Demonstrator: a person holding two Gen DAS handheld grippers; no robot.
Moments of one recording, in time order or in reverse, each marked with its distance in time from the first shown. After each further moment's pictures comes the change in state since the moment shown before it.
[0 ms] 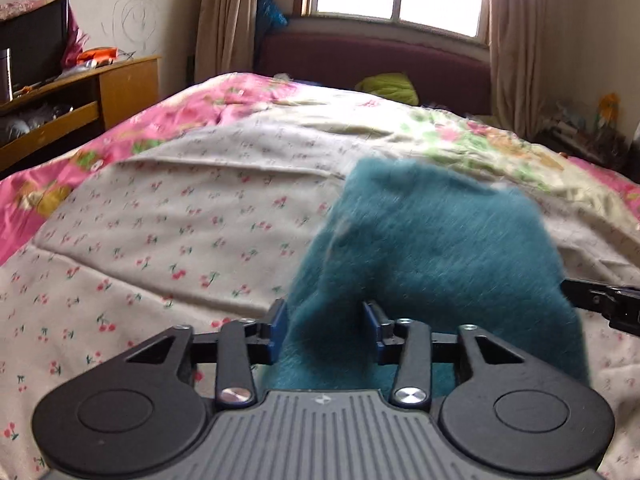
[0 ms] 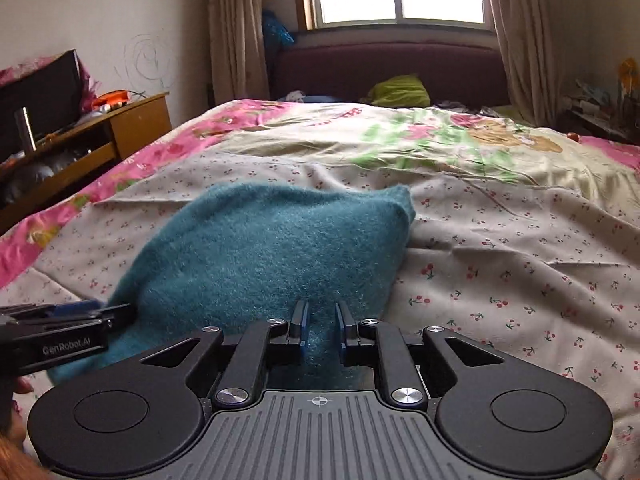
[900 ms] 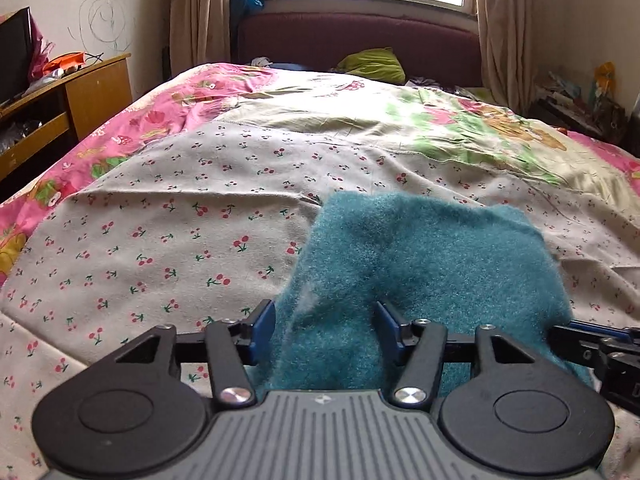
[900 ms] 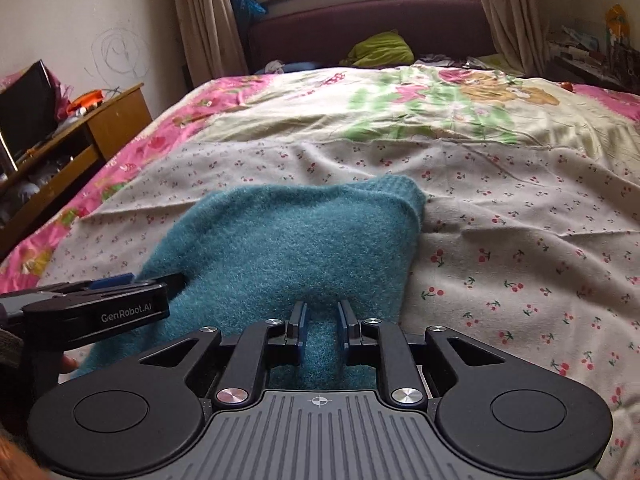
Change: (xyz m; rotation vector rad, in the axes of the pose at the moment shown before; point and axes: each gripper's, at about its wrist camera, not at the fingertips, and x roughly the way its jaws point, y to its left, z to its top) left arm 0.047 -0.027 0.056 0.079 0.077 -0.018; right arm 0.007 0.002 0.015 0.068 0.078 -0.016
